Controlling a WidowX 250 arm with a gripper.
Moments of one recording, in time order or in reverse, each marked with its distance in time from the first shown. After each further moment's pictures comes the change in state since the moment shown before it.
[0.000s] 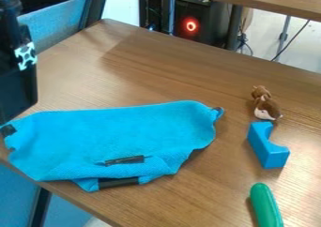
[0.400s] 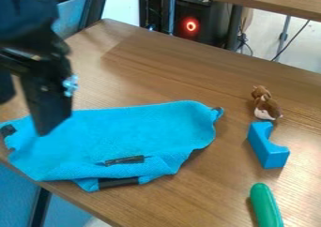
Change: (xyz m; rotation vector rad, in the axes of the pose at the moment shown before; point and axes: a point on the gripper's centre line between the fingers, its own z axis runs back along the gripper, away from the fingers) arm 0.025 0.006 -0.034 0.032 -0.033 0.009
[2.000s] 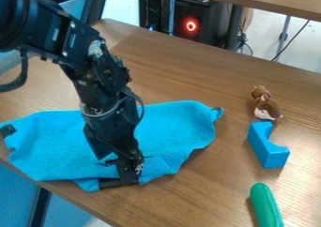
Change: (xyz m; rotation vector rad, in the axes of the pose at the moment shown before) arm 0.076 0.001 -0.162 -0.043 -0.118 -0.324
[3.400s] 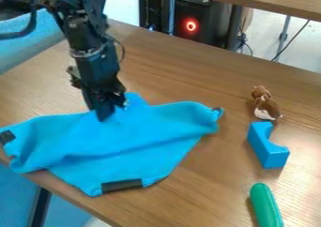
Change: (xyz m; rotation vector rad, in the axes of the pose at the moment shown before) arm 0.034 0.085 0.007 0.003 0.046 0.205
